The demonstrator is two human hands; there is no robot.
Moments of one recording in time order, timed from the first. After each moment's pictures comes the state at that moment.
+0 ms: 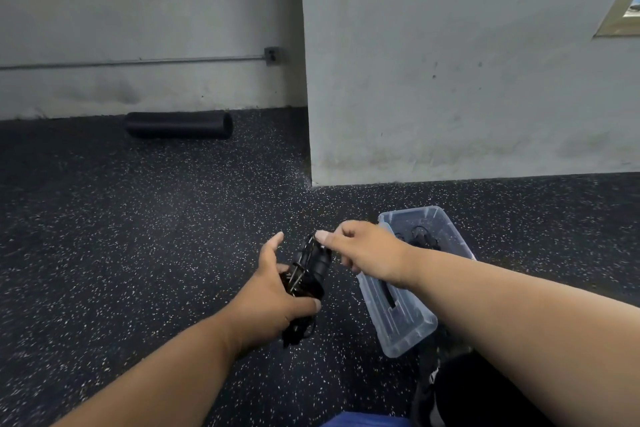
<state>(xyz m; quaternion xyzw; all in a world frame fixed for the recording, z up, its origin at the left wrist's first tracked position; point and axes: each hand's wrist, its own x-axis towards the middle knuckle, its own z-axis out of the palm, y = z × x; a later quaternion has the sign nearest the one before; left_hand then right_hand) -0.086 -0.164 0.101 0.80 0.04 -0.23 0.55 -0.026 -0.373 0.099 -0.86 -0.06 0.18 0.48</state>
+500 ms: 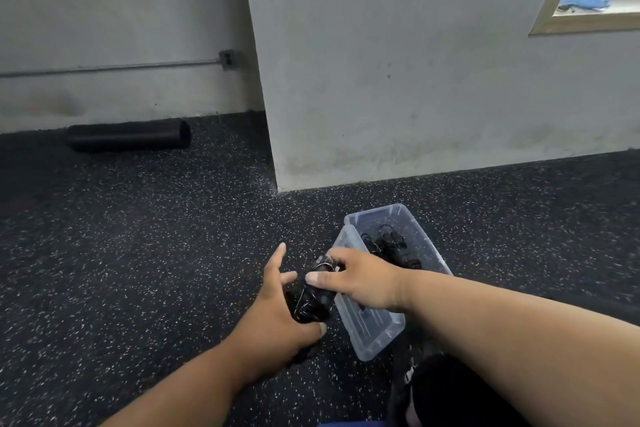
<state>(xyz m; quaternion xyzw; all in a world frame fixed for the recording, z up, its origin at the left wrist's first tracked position) -0.076 -0.215 0.064 0.83 -0.06 -0.22 0.52 -0.040 -0.428 0.069 -0.85 -0.05 0.23 0.48</state>
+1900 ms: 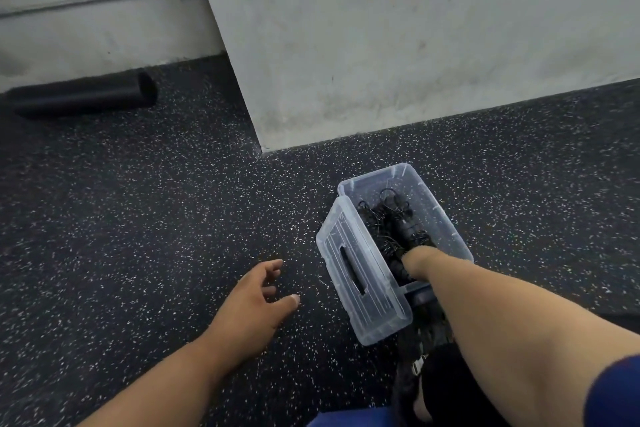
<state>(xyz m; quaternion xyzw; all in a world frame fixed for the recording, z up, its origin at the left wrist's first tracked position) 0.028 -0.242 -0.028 0.87 0.01 -0.26 0.41 0.081 -0.590 -0.166 -0.87 0.25 0.40 0.16</state>
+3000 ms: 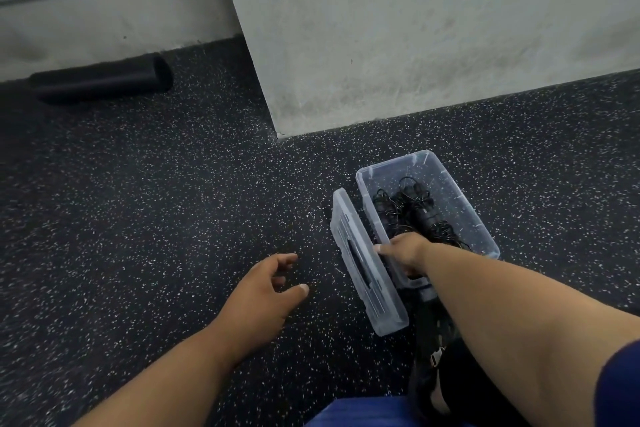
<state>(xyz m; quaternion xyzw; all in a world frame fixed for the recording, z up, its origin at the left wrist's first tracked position) 0.026 -0.230 -0.025 0.87 0.02 -0.26 0.41 0.093 -0.544 -0.173 -0.82 0.24 0.37 0.35</state>
